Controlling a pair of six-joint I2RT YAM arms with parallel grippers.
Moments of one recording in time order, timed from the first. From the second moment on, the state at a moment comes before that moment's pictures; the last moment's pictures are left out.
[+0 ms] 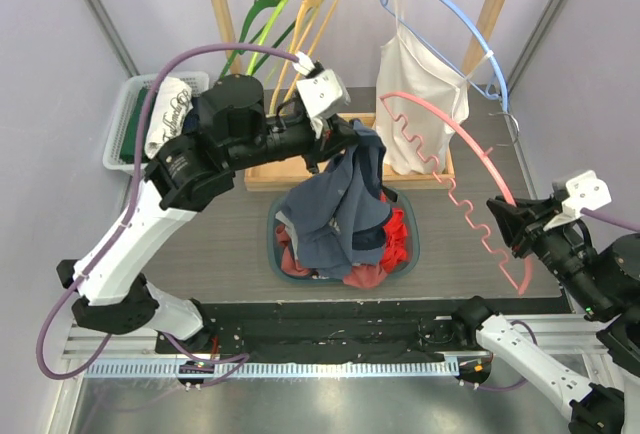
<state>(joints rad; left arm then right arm) -0.95 1.44 2.05 -0.69 0.26 0.16 0.57 0.52 1.45 -1.00 0.16 -0.06</state>
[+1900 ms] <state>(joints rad) -0.93 1.69 1.27 -0.52 0.00 0.14 0.58 0.65 1.25 -0.82 0.33 0.02</state>
